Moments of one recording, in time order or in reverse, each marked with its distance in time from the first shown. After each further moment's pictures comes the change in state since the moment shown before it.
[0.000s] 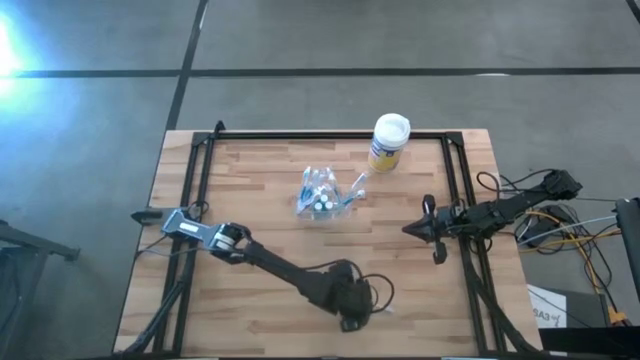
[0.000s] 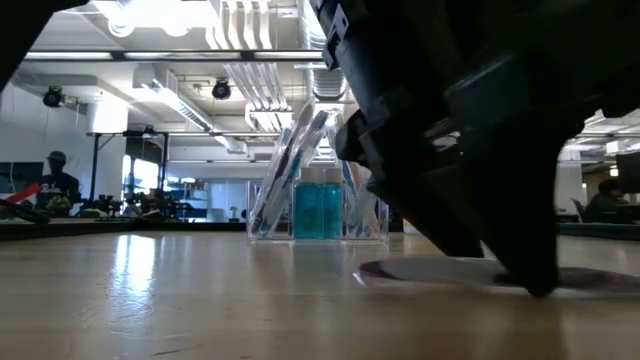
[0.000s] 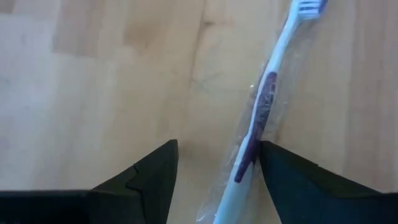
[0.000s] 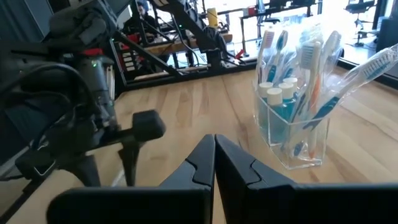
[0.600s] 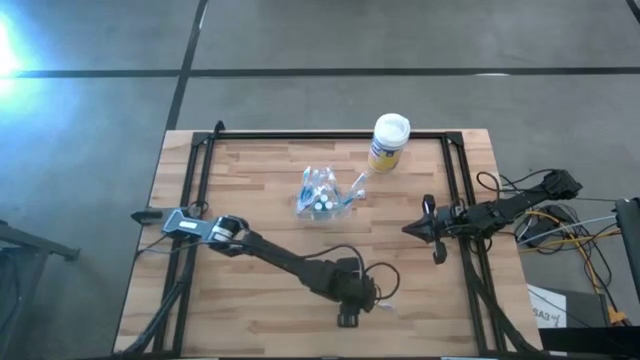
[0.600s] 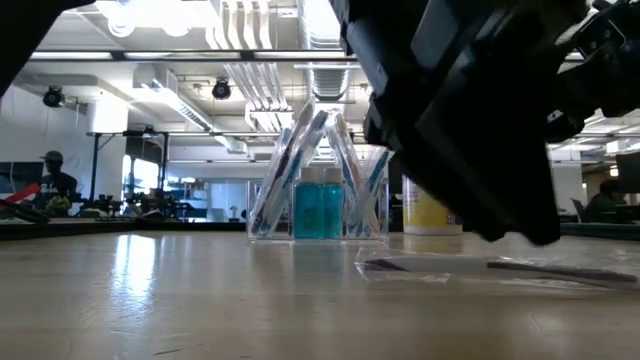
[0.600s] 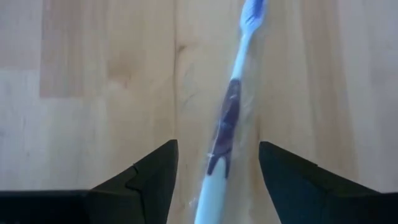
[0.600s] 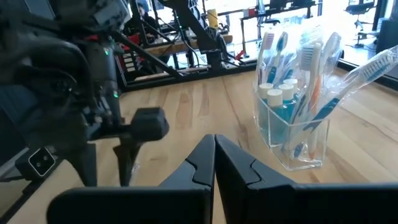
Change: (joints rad) left arm 0.042 -0.065 -0.019 0.029 0.160 0.218; right arm 0.000 0.001 -0.001 0.006 0.000 -0.002
